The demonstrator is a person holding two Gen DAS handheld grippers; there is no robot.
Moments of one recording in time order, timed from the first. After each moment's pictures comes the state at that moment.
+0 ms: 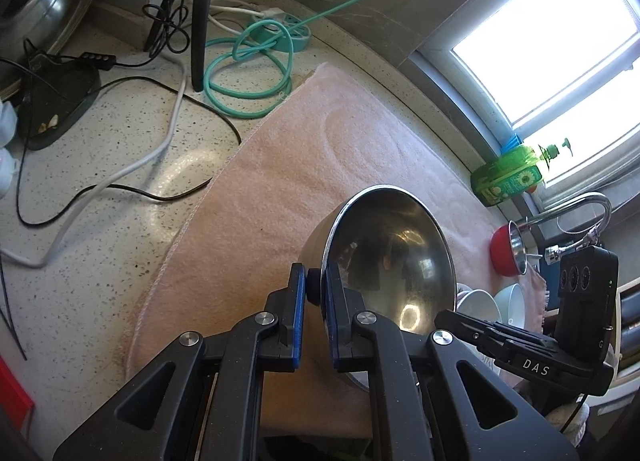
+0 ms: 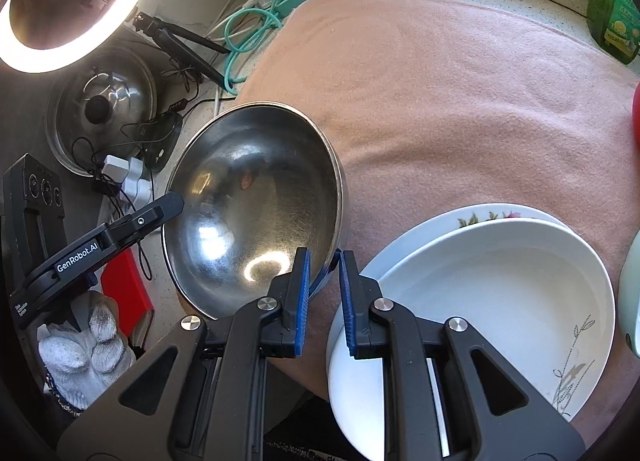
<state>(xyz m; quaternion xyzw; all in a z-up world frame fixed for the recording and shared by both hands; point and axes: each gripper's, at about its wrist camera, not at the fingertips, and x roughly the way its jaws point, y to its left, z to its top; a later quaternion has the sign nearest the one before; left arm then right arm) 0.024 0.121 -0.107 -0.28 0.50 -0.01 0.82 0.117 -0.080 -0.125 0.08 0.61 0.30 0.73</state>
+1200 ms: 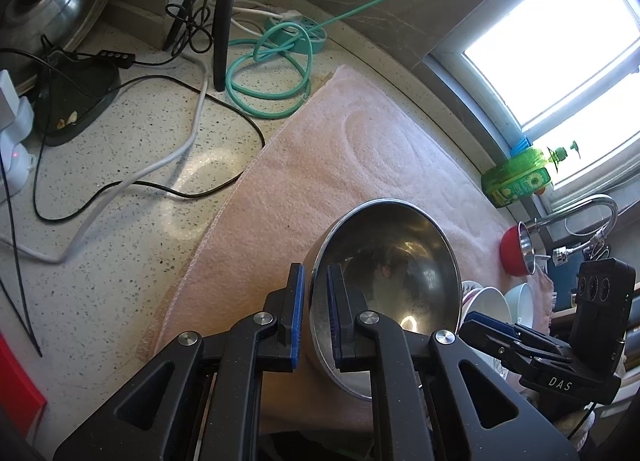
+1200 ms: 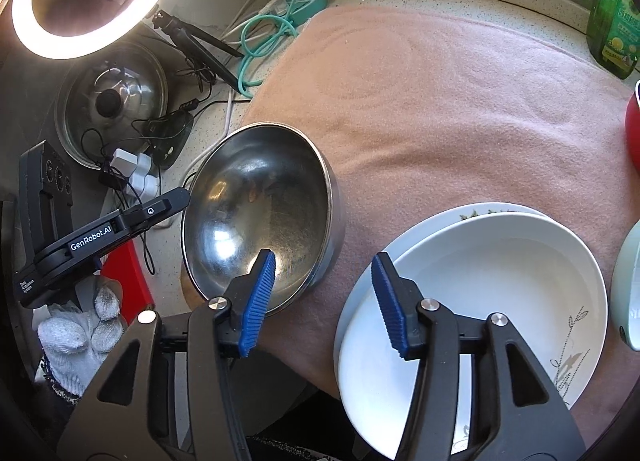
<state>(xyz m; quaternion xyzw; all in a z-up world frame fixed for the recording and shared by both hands) 0.015 0.132 -0.103 -0.27 0.50 0.01 0.82 0.103 -0.088 -0.106 0.07 0.58 0.30 0.75</state>
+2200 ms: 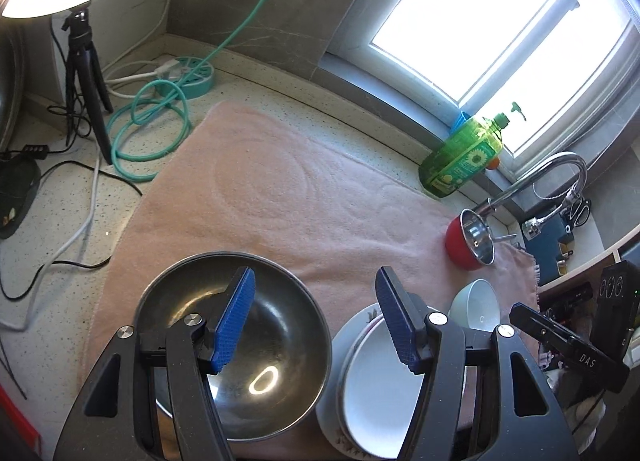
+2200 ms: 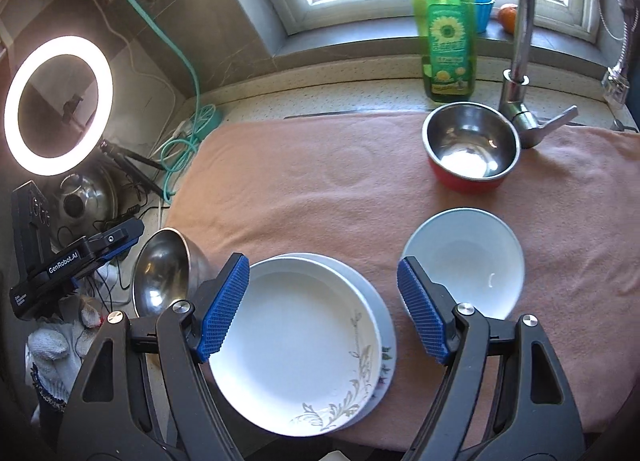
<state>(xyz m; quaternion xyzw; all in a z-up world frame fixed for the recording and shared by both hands) 0.062 0.031 -0.052 -0.20 0.46 -0.07 0.86 0.098 -0.275 -0.049 0.14 0.49 0.14 0.85</state>
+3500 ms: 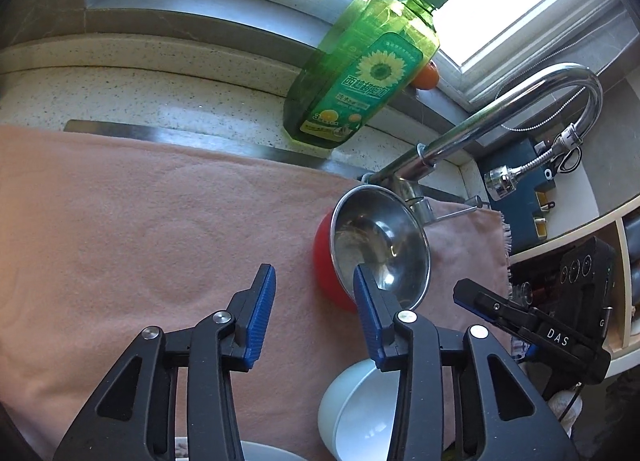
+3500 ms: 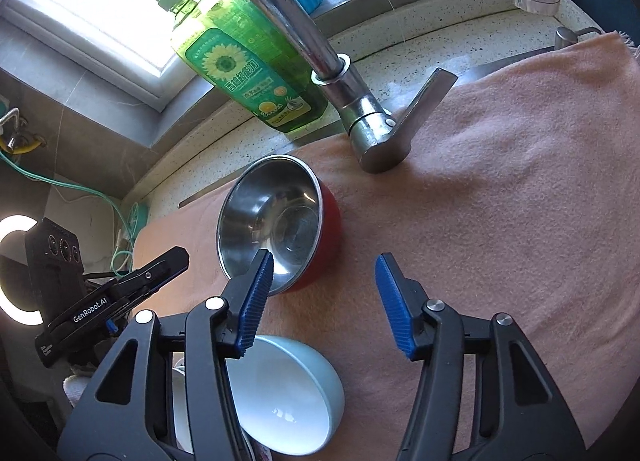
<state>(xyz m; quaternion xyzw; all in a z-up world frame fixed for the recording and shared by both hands) 0.211 -0.187 -0.107 -0.16 0.55 -0.22 0.79 0.205 -0.442 -0.136 0.30 0.52 0.07 0.80</state>
